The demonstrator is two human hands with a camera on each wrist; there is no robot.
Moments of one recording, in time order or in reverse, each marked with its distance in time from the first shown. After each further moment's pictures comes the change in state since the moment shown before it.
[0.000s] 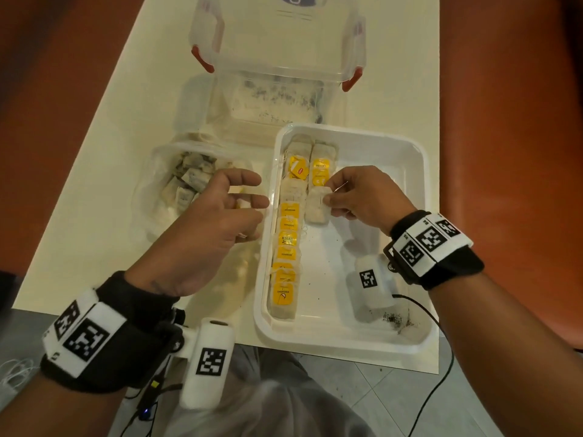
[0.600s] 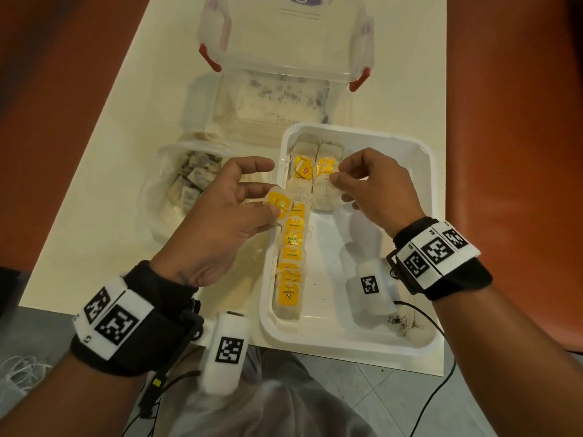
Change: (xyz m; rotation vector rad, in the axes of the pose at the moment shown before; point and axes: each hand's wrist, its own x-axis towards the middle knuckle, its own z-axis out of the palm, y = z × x) left_hand 0.012 -0.001 0.005 -0.032 0.016 0.069; right_hand -0.011 -0.012 0.002 0.074 0.256 -0.070
